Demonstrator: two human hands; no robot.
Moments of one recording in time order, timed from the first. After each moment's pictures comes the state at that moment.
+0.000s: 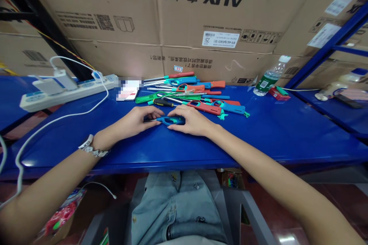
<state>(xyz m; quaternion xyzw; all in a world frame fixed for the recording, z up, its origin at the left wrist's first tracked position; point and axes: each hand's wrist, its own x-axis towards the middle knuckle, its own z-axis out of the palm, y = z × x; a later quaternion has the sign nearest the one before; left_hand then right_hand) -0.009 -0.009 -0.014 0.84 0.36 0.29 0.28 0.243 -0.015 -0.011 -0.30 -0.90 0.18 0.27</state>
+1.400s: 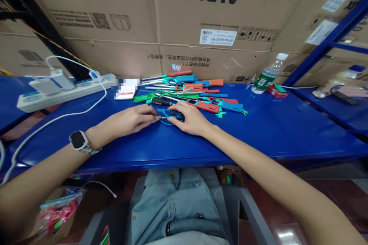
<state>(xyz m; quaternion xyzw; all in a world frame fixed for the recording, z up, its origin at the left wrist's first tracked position) -0.026 -0.007 -0.006 0.96 0.22 0.15 0.00 0.241 -0.018 -0.021 -0.34 -0.87 0.13 0.33</state>
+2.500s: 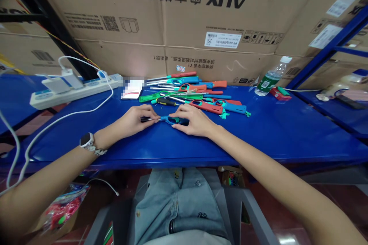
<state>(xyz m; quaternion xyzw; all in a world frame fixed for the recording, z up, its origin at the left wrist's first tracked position) -0.030 -0.010 -0.020 0.90 0.32 0.28 0.15 0.245 -0.019 -0.019 -0.28 -0.91 0.13 0.29</state>
